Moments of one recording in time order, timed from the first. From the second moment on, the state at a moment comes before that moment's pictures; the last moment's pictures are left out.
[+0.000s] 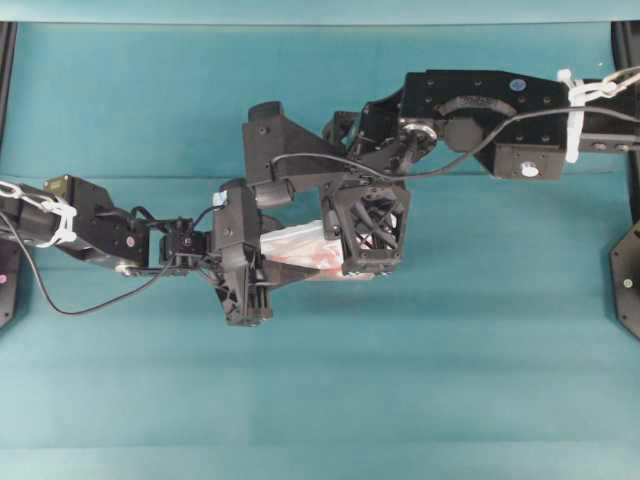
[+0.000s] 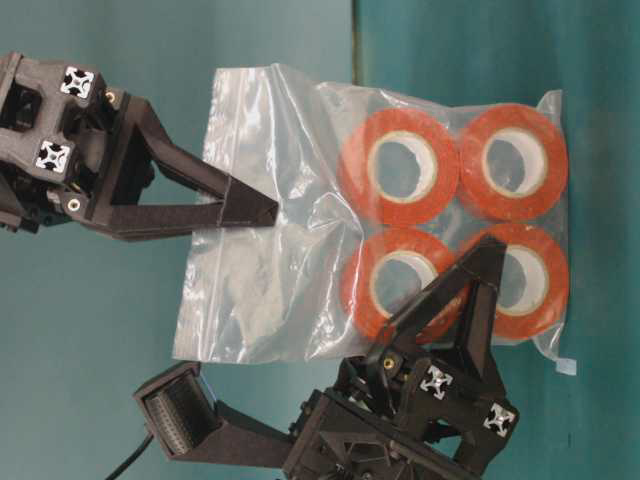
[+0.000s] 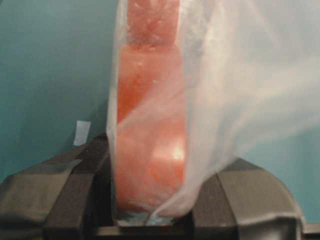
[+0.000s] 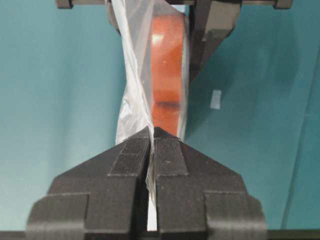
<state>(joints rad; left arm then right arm) 0.04 0.23 0.81 0.01 -0.61 -0.08 -0.14 0.12 0.06 0.23 1.06 -0.32</state>
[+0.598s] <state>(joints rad) 0.04 0.23 0.81 0.01 -0.58 -0.05 -0.13 0.07 0.09 0.25 0.99 -0.25</state>
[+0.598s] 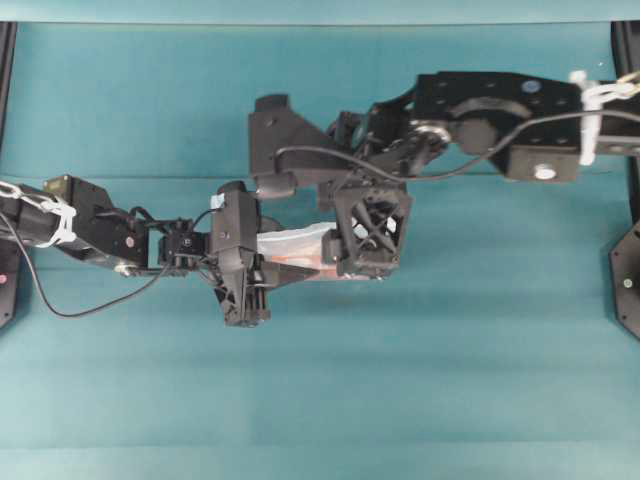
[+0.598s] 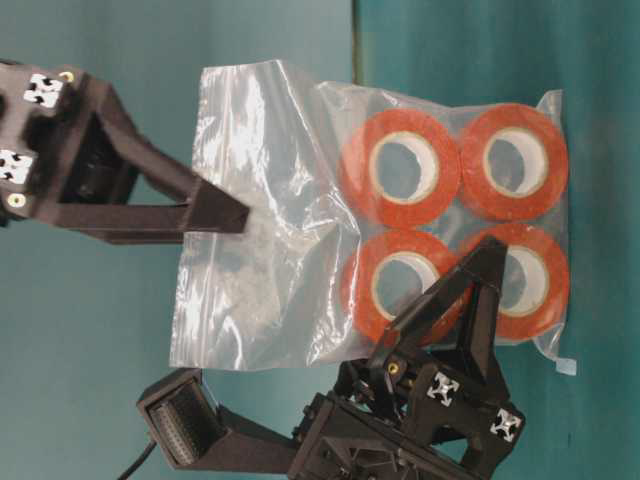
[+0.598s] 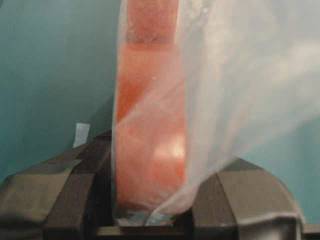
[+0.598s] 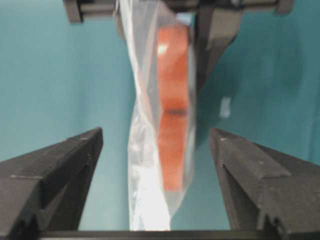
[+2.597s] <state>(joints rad) 0.04 0.22 0.81 0.01 -0.55 -0.05 -0.13 -0.46 0.62 0.25 0.58 -0.22</state>
